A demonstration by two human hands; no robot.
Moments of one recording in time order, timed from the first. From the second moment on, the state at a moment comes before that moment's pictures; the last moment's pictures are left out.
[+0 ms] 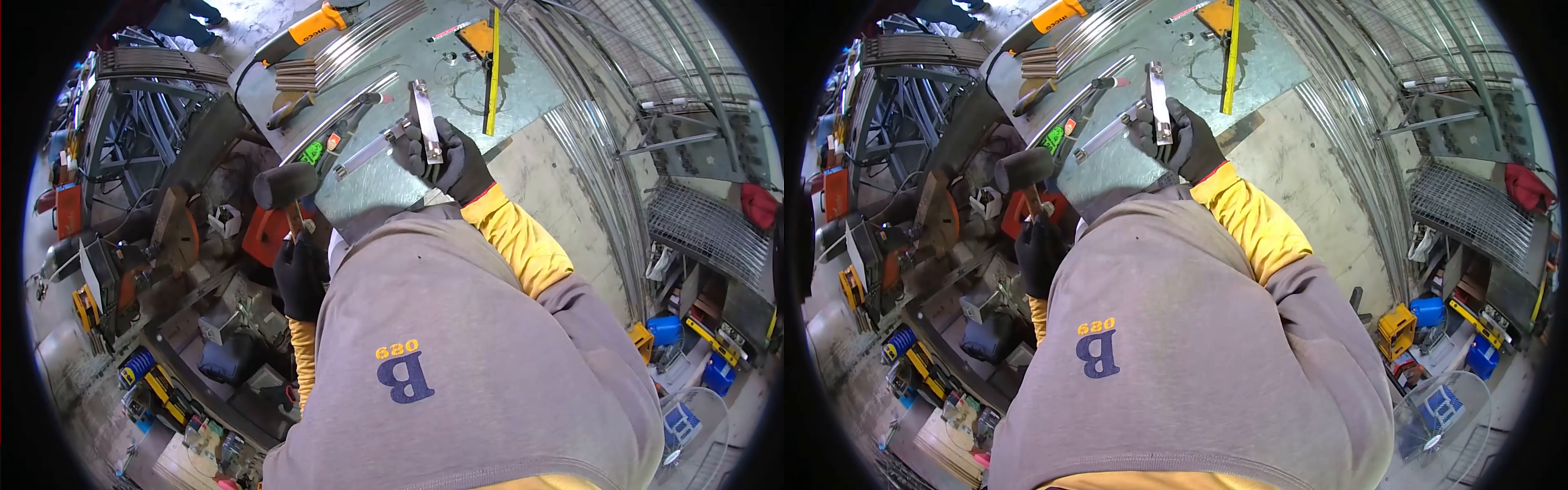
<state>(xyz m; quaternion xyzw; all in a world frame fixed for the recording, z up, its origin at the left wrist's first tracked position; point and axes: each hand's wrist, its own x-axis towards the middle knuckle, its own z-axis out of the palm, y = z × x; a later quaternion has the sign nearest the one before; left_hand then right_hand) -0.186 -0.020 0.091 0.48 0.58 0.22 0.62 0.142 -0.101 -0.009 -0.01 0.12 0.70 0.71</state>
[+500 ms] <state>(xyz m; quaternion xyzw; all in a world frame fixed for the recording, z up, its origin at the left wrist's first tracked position) -0.189 -0.029 0.070 0.45 0.55 0.24 0.66 0.162 -0.081 0.014 -0.25 -0.18 0.63 0.71</state>
